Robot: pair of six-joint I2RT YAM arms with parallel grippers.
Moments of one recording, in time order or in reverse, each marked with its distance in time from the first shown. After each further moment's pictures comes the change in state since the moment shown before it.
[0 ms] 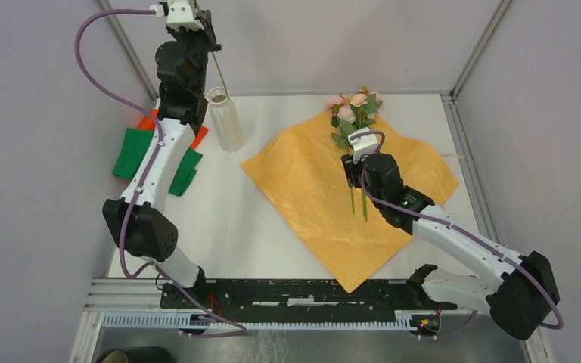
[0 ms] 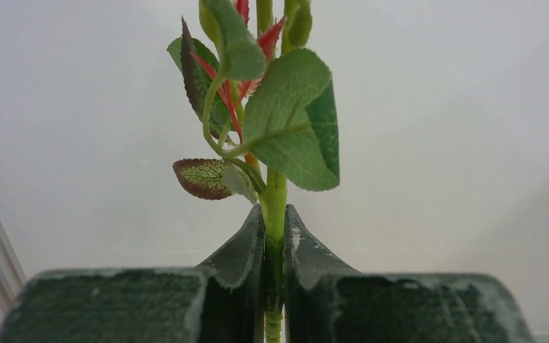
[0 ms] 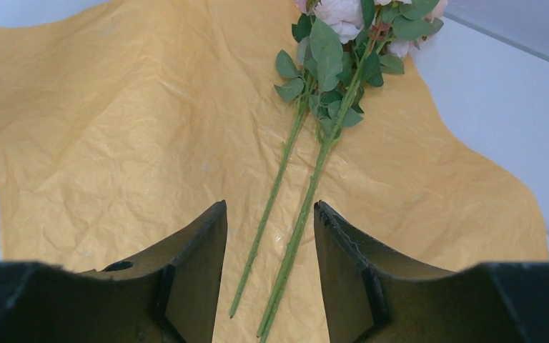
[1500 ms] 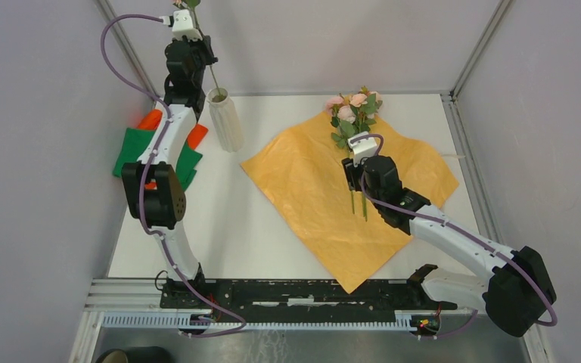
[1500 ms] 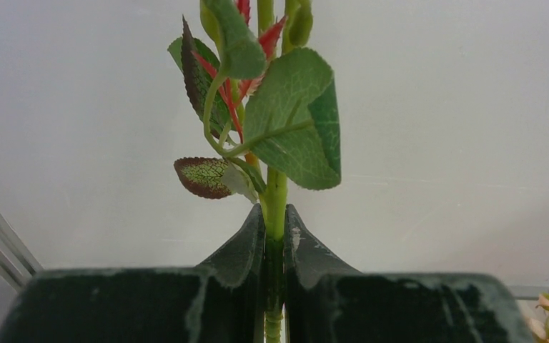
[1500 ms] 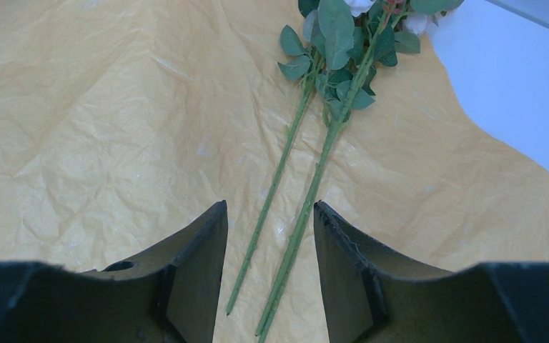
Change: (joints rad) left arm 0.160 0.293 0.105 -0.050 0.100 -0.121; right arm -0.041 0.046 -0.061 0.064 -0.056 0.000
